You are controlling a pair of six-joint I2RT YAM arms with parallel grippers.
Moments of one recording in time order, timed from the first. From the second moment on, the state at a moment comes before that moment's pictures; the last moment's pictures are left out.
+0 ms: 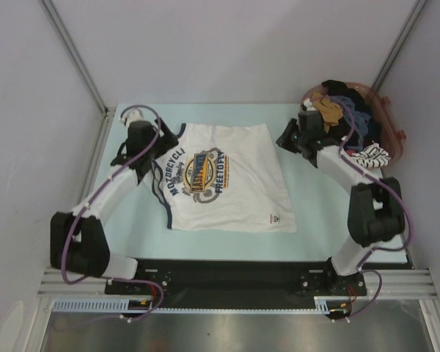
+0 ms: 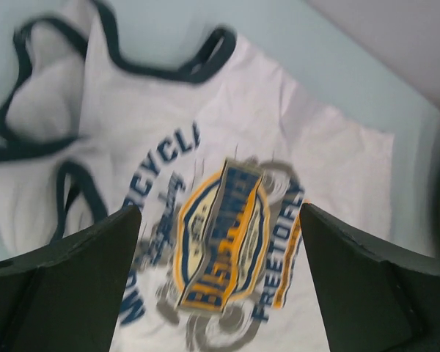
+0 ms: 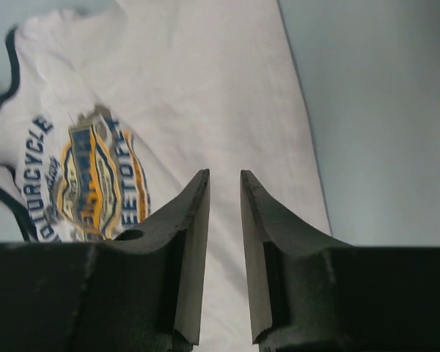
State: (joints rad) left arm -0.19 1.33 0.93 -0.14 -0.13 -0.67; right arm 0.23 1.59 1.10 -0.13 -0.06 0.58
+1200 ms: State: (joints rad) left arm -0.17 2.35 2.04 -0.45 -0.10 -0.33; right arm 0.26 2.67 2.44 -0.55 0.08 0.29
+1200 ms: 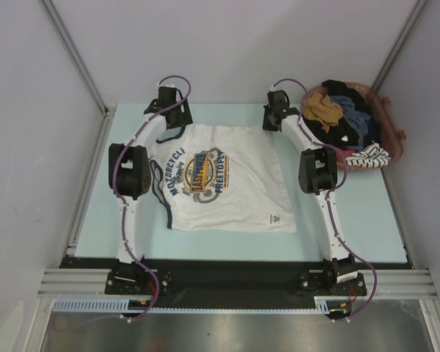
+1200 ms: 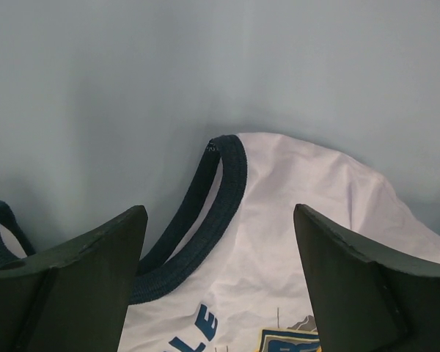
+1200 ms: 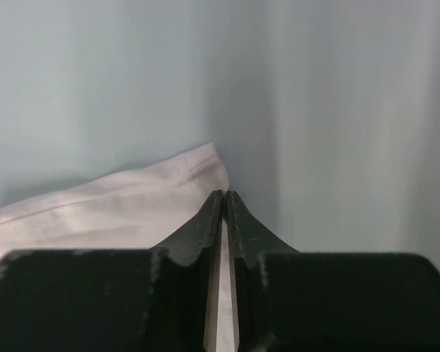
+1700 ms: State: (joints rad) left arm -0.17 2.55 2.29 -0.50 -0.08 -0.33; right arm 0.23 2.67 2.43 -0.53 0.12 0.32
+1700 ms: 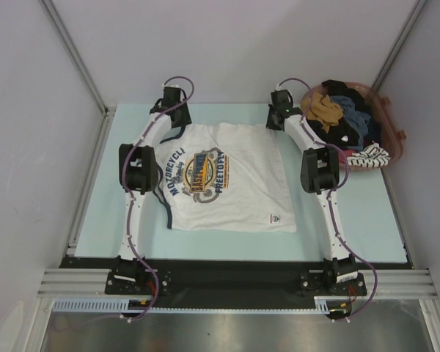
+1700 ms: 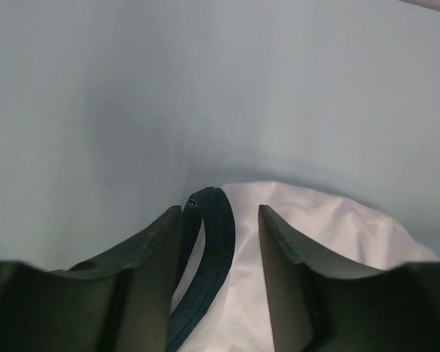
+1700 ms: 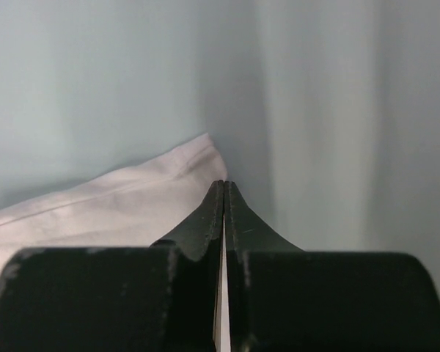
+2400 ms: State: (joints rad) left arm -0.09 2.57 2.25 -0.45 -0.01 -0.39; right arm 0.20 2.61 2.31 -0.47 0.28 0.37
